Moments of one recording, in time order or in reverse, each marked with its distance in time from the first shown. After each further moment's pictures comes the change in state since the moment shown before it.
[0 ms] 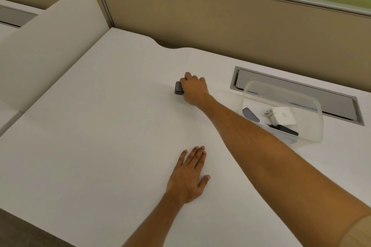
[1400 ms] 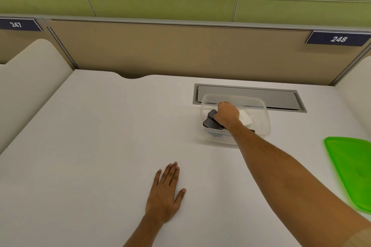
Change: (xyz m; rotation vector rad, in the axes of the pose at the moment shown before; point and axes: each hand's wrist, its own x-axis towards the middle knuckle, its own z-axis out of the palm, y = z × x) left_hand -0.003 0.000 -0.005 -0.023 0.006 0.026; right_hand -0.134 0.173 -0.002 0.240 -0.022 0.666
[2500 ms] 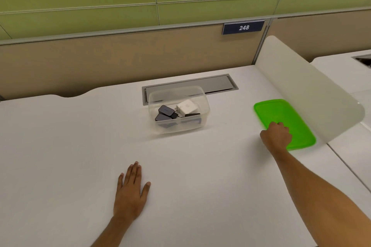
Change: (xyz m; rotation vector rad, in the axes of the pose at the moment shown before) left_hand -0.001 0.004 -0.003 0.033 0.021 0.026; right_hand -0.204 0.275 -0.014 0.030 0.283 0.795
